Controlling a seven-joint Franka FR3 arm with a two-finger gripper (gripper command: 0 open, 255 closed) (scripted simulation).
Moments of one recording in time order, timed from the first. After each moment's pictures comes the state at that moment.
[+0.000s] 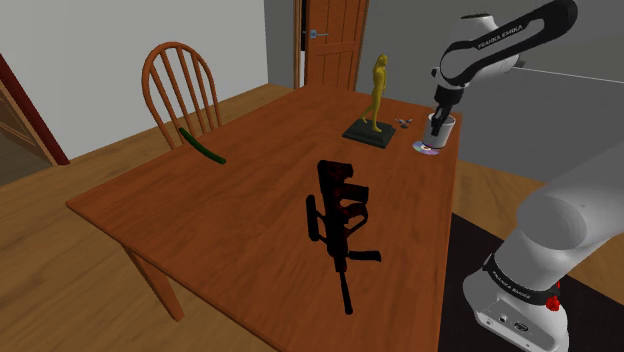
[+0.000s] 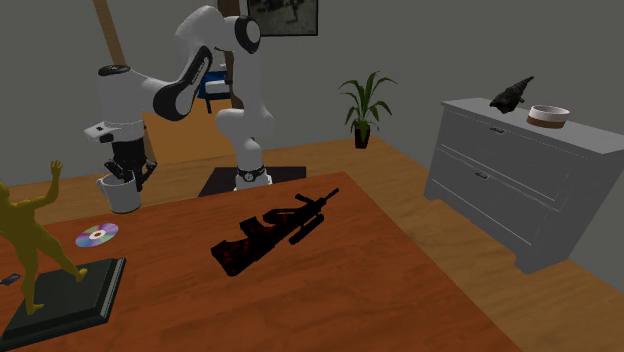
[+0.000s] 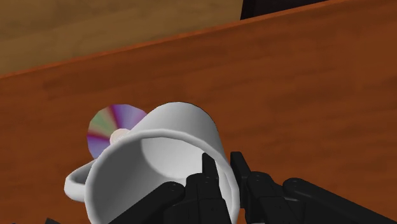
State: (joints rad) arm -0.32 -0.32 -0.25 -2.46 -0.25 2.23 -0.56
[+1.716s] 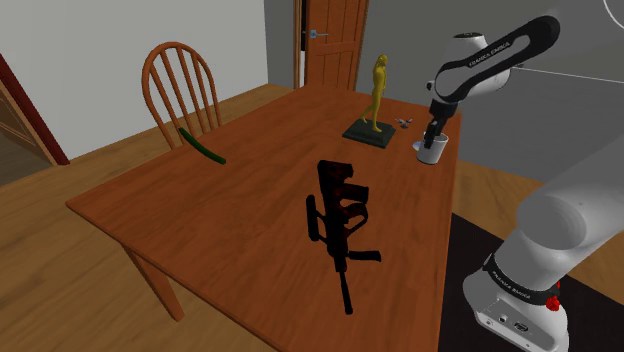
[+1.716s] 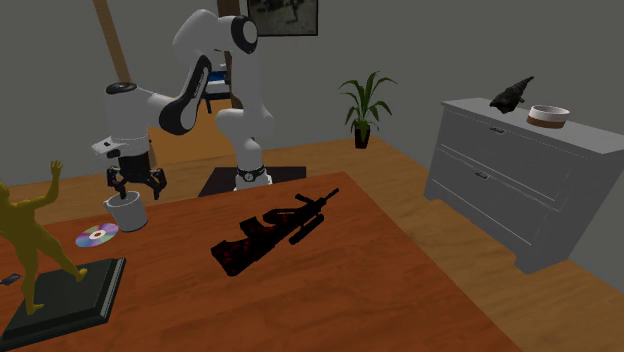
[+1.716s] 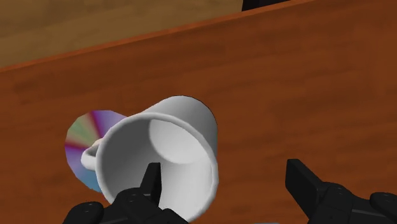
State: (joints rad) arm -0.33 -0.26 -0.26 -2.53 -0.26 2.36 -0.54
